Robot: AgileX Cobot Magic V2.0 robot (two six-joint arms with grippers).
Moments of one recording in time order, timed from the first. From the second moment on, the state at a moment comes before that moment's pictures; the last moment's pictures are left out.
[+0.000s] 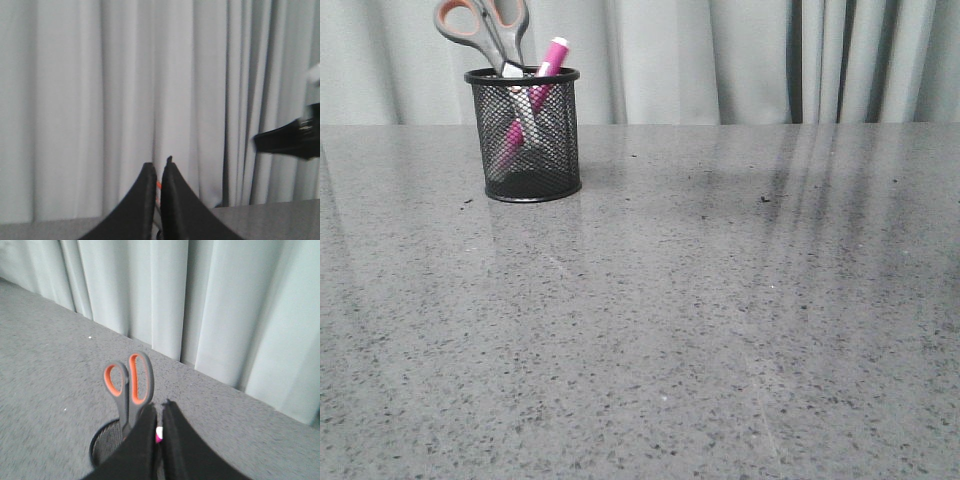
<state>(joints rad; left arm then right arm) -0.49 0.30 -0.53 -1.65 -0.12 1.62 0.70 1.43 -1.48 -0.37 0.42 0.30</state>
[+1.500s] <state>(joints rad) -0.48 0.00 -0.17 -1.81 -0.31 1.63 0.71 -0.01 -0.38 -0.43 0.49 0.27</state>
